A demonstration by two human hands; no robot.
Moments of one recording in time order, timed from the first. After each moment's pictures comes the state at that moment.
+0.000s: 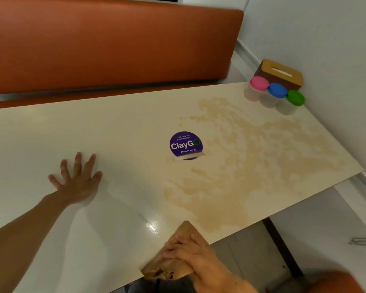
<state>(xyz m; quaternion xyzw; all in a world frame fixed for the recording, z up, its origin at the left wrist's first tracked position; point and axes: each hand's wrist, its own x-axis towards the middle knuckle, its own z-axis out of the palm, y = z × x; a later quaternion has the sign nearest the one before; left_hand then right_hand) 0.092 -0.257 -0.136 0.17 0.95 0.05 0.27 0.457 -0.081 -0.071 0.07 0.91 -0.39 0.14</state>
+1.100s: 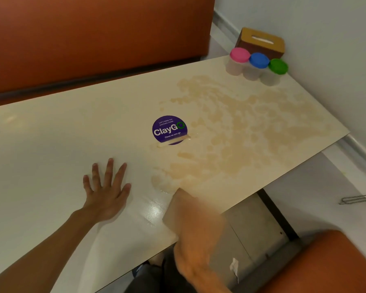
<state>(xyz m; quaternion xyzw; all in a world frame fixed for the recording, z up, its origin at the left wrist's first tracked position) 0.195 -0.201 -0.125 0.38 0.89 0.03 0.25 0.445 -0.125 -0.098 0.45 0.87 -0.21 0.03</state>
